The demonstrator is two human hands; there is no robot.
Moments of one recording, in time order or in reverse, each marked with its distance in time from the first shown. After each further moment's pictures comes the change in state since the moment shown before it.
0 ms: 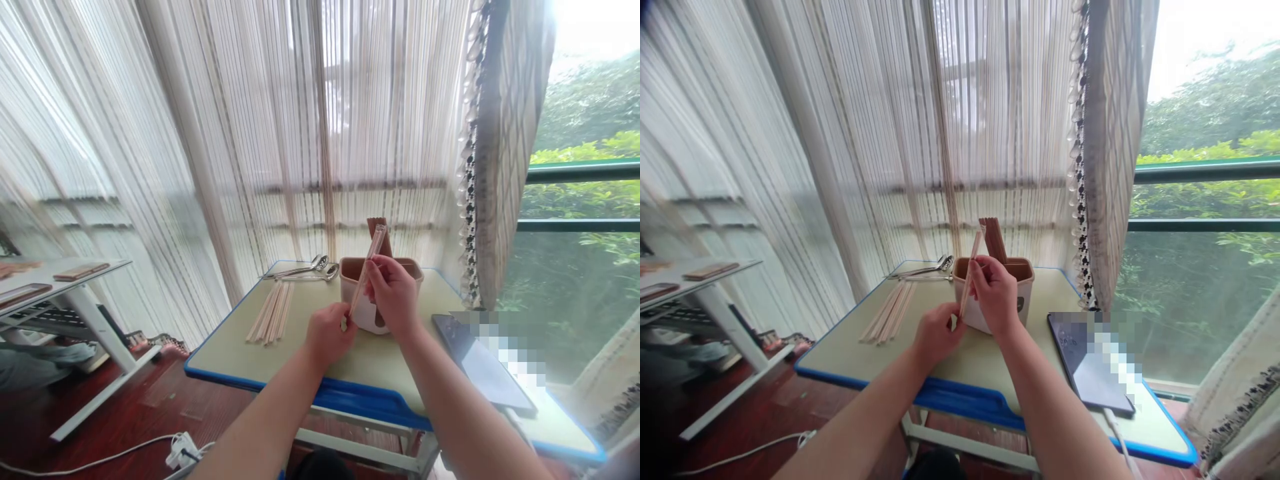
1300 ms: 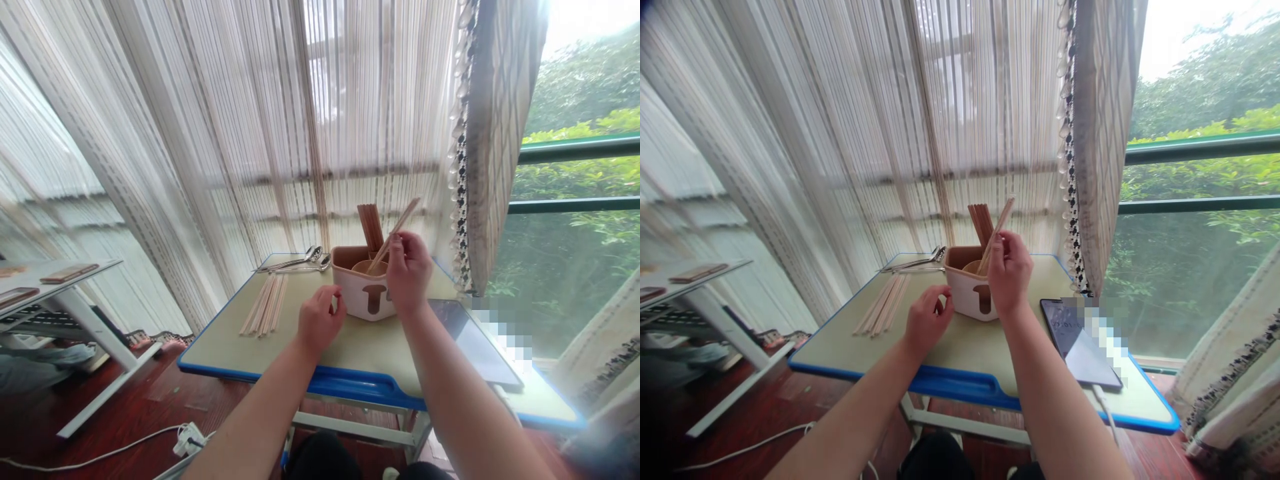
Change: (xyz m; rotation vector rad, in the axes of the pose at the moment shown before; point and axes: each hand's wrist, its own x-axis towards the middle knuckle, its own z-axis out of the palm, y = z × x) left_hand 0.005 0.003 -0.005 -0.008 0.168 0.044; right_hand 0.021 0.007 -0.027 -0.334 0.353 -0.252
